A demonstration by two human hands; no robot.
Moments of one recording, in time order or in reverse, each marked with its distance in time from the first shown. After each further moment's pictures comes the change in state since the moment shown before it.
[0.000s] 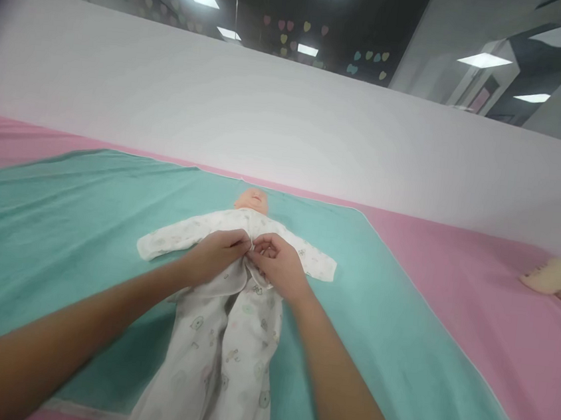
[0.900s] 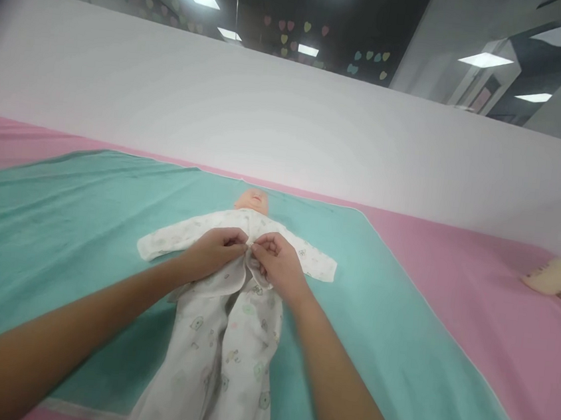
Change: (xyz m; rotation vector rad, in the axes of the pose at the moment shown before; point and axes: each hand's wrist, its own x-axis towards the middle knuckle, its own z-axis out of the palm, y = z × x) left_hand -0.001 -0.006 -0.003 -0.188 0.015 -0.036; right_hand 0.001 0.001 0.002 0.106 0.021 -0.003
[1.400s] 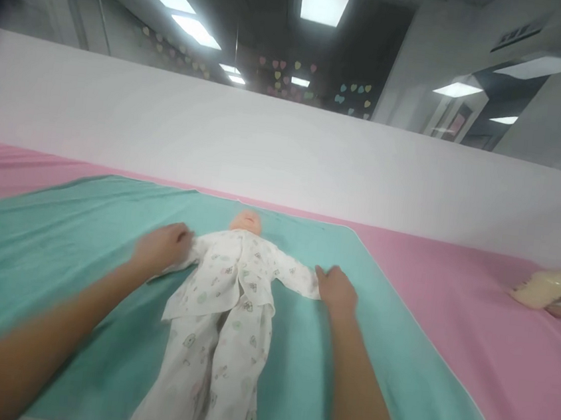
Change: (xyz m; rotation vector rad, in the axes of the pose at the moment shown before) left_hand 0.009 -0.065 -0.069 0.769 0.396 -0.167; right_hand 0.012 0.047 -0.134 -1.020 0.572 0.397
